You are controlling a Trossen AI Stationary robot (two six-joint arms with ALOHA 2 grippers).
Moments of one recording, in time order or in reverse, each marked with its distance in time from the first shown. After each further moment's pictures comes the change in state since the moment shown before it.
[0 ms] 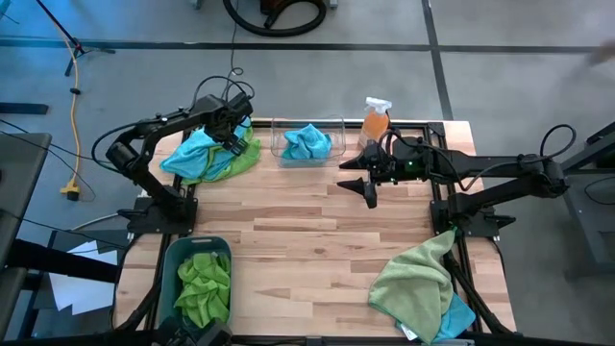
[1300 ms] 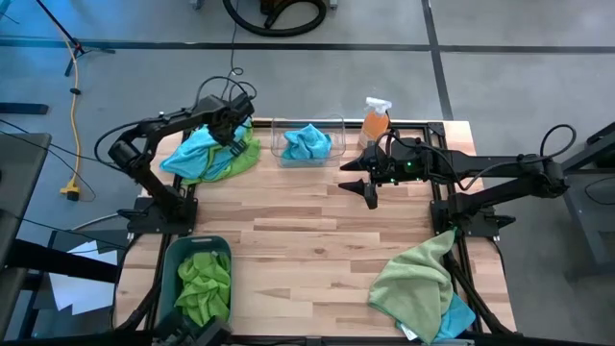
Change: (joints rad) left arm 0.005 0.019 0.000 0.024 -0.041 0.096; right arm 0.000 0.000 0.000 -0.036 -0.002 0.000
